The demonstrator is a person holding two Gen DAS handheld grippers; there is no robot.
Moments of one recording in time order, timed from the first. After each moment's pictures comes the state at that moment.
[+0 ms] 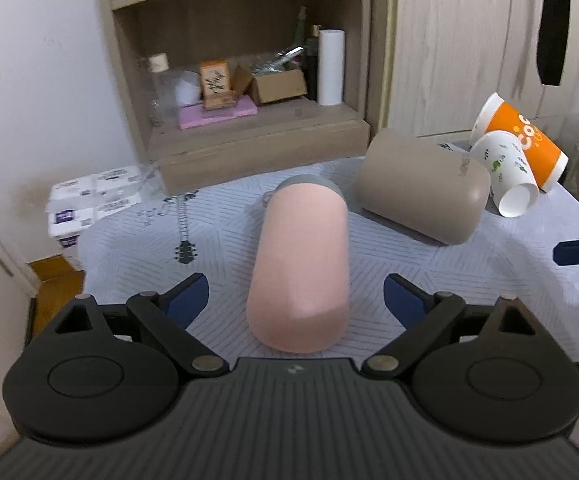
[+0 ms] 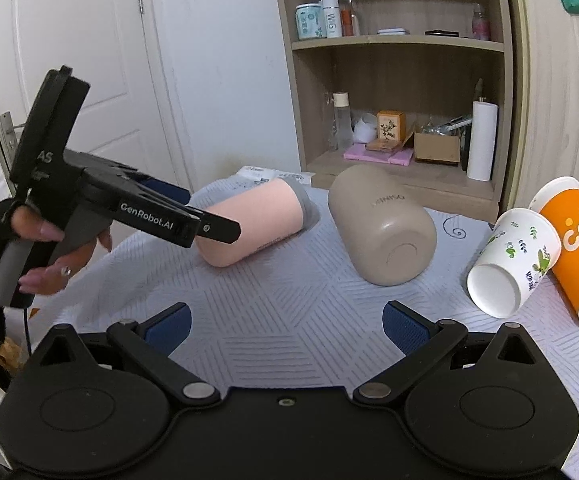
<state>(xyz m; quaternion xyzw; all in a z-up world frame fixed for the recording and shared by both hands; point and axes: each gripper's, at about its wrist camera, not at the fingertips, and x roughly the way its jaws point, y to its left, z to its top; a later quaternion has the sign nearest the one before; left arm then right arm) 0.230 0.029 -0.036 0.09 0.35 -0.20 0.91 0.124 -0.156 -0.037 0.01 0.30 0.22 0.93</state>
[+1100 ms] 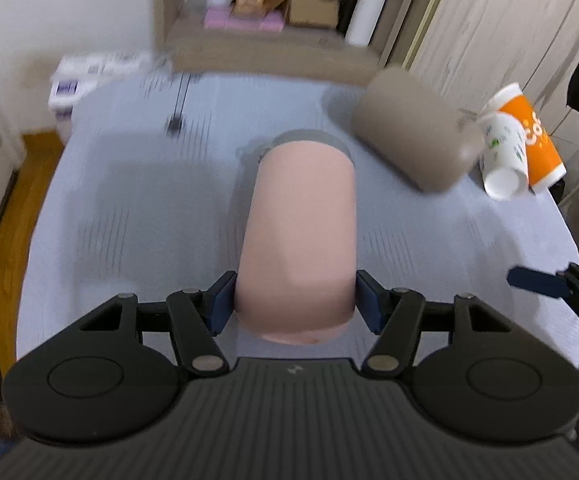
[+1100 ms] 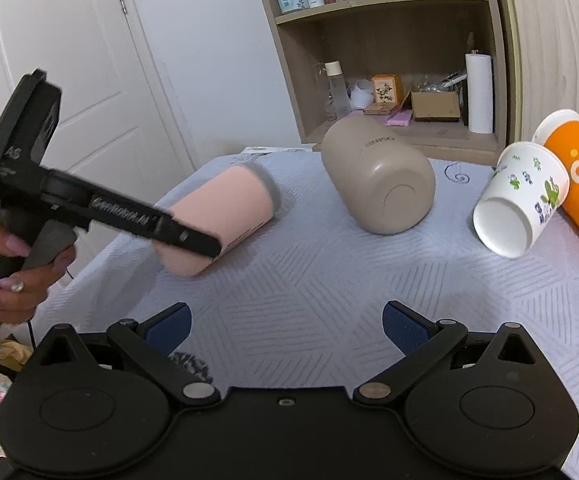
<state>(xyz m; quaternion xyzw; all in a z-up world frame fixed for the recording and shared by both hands) 0.196 0.025 -0.051 -0.03 0.47 -0.14 0.87 0.120 -0.175 -0.053 0.07 0.33 0.24 0.91</state>
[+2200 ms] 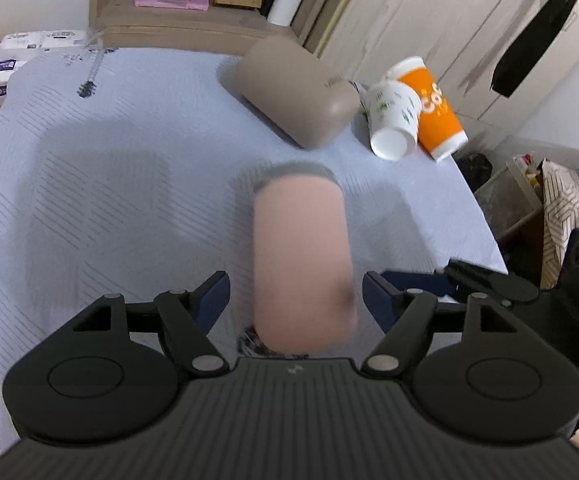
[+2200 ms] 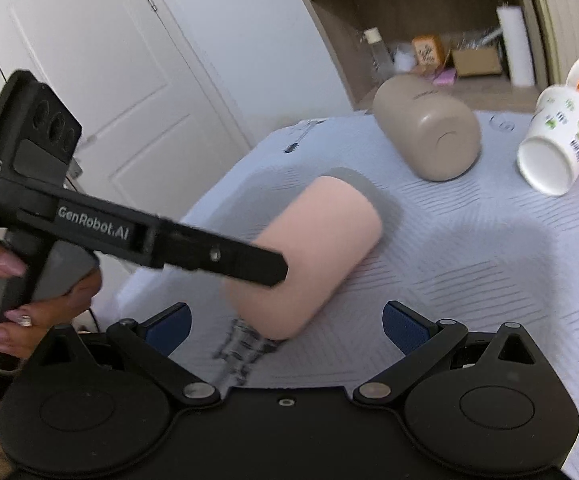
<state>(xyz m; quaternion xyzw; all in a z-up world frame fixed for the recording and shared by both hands) 0.155 -0.004 -0.034 -0.08 0.48 -0.24 0.84 0.129 -0.175 -0.058 0.14 0.38 0.32 0.86</state>
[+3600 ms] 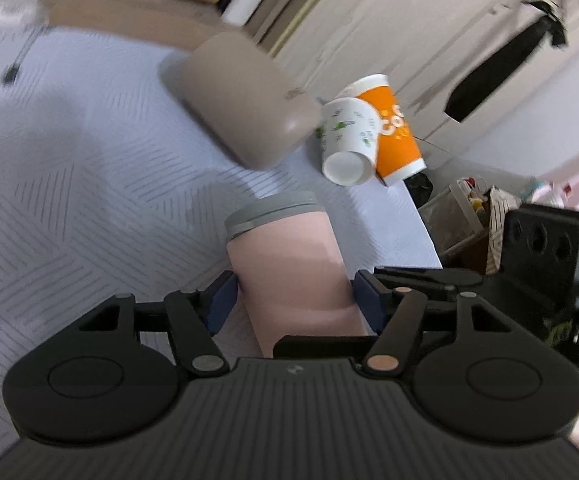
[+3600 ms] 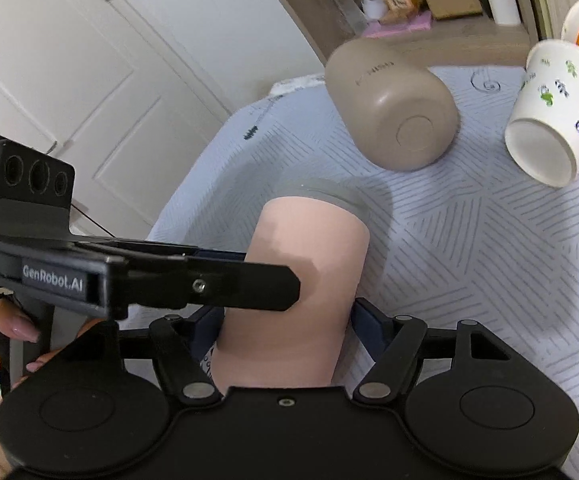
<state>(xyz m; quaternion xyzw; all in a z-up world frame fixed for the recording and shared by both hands) 0.179 -0.019 -0.056 -0.15 0.46 -0.32 0.81 0.167 -0.199 -0.065 0.16 0.44 0.31 0.83</state>
